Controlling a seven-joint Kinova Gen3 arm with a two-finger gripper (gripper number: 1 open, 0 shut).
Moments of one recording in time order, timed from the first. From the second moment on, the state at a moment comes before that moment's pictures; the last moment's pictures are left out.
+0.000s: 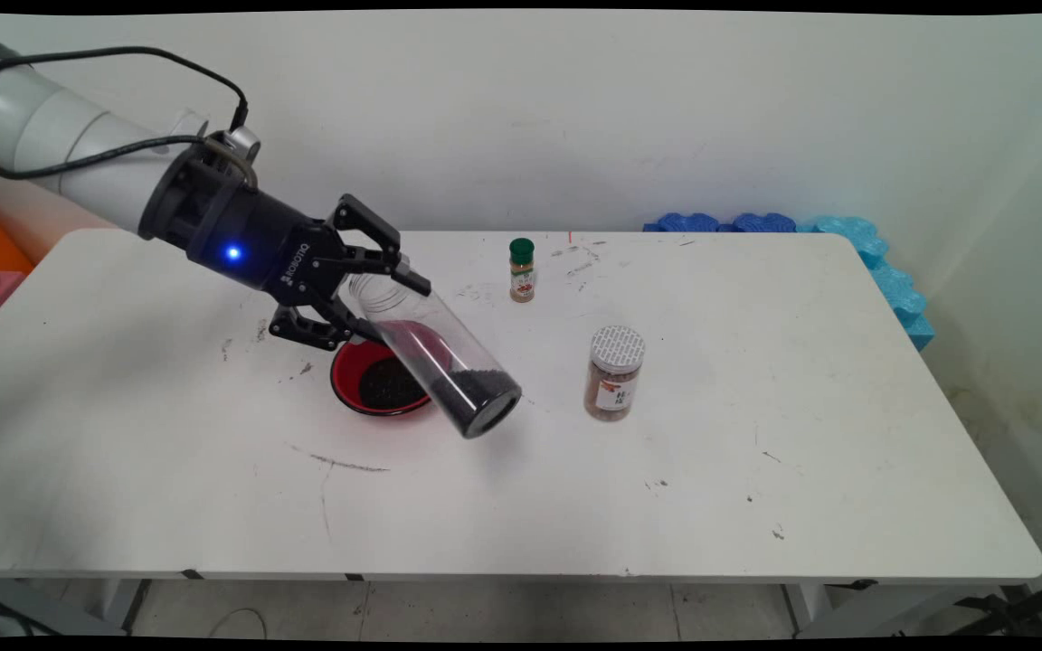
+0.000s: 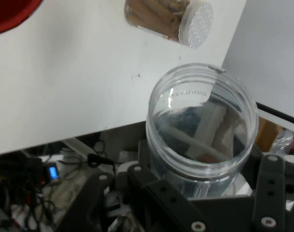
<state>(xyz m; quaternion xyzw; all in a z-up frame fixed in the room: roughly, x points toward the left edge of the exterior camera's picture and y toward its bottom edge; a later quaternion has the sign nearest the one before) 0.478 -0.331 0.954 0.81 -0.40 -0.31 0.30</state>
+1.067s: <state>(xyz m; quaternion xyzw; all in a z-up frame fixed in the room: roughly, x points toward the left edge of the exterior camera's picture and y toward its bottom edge) 0.483 -0.341 0.951 0.85 -0.26 -0.36 0.29</state>
